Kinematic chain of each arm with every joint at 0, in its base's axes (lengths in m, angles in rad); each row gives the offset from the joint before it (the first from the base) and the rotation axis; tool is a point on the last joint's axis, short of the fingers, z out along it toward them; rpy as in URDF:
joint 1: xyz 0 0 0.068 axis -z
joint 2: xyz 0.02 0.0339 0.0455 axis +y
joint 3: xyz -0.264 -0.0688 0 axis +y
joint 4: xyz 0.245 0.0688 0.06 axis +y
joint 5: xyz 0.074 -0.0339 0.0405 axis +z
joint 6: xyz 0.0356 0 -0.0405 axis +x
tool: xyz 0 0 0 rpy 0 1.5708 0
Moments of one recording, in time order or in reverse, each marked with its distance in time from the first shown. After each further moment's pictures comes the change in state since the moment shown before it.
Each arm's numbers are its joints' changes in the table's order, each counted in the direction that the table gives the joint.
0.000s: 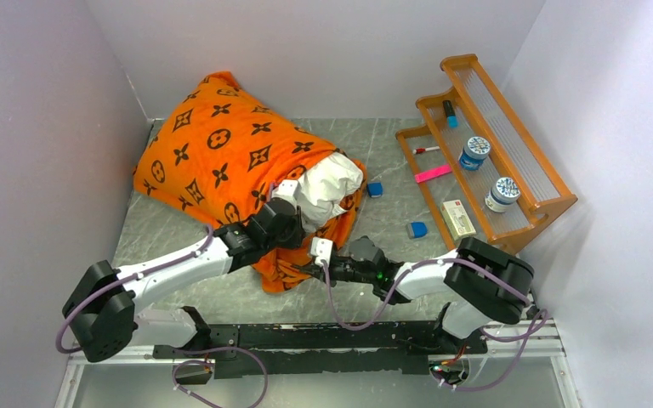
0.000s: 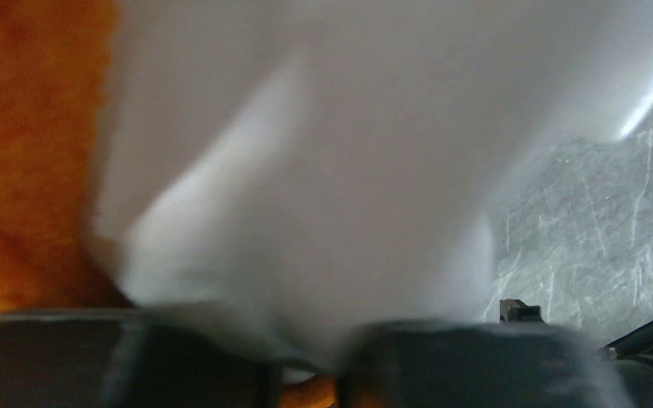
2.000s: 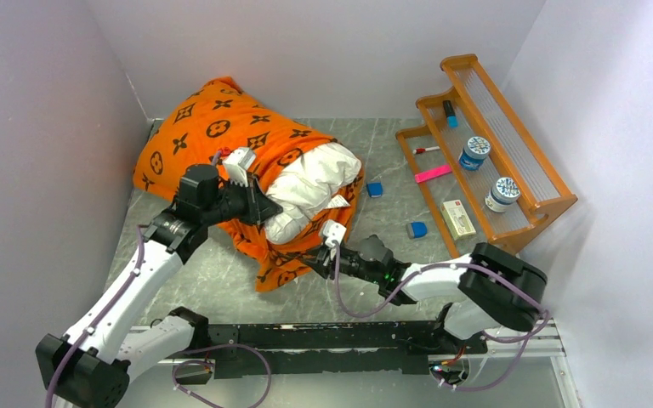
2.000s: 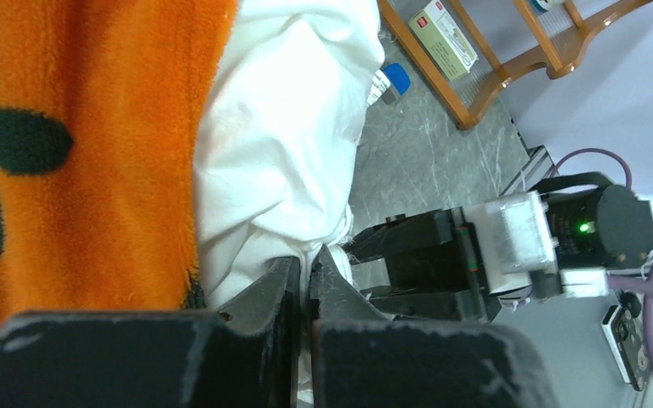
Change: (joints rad) left arm -0.440 -0.258 -0.132 0.140 -0.716 0.170; right arm 0.014 -0.065 0.027 -0.069 -0.173 0.193
